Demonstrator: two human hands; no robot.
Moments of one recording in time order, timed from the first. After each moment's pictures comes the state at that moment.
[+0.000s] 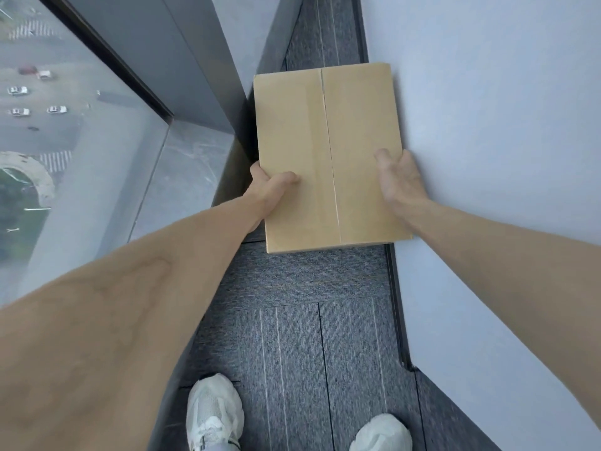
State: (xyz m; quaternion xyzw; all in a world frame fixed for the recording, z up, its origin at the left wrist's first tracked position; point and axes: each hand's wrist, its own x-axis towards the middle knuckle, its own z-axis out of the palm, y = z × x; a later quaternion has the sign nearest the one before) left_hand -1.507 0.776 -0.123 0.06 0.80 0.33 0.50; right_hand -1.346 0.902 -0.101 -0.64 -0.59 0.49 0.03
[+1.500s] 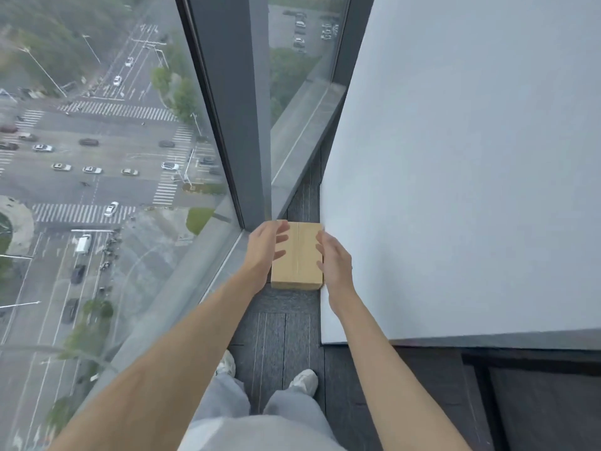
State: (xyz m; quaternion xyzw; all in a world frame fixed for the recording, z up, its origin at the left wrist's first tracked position) left_hand -1.355 0.622 0.549 0.01 0.69 0.59 0.42; right_hand -1.239 0.690 0.549 -0.52 -0.52 0.66 0.13
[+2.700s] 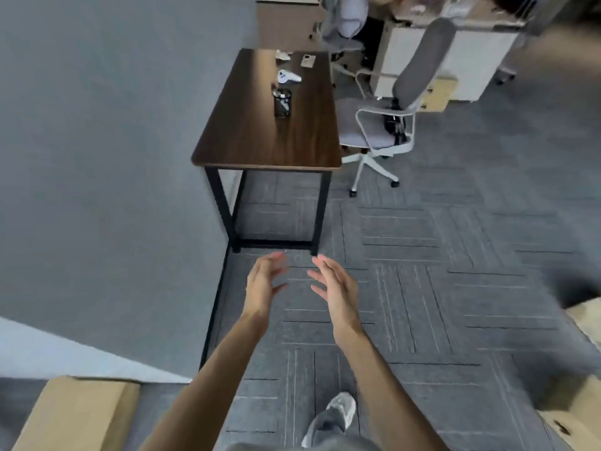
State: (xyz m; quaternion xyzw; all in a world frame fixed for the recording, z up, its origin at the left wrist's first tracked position) left_hand -0.857 0.467 0.626 0.50 0.41 0.23 0.73; right_hand -0.775 0.358 0.637 -0.64 -0.08 0.32 0.69
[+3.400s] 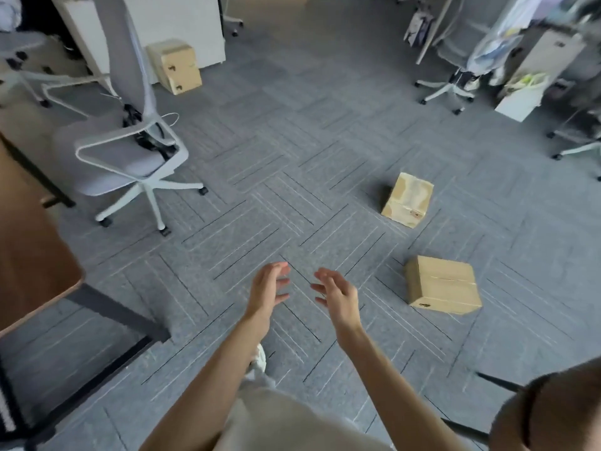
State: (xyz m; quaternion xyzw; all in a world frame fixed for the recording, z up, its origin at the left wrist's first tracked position) left_hand -0.377 0.319 0.587 0.62 0.24 -0.15 0.73; right_hand -0.406 0.183 0.601 -0.68 0.24 0.07 0.69
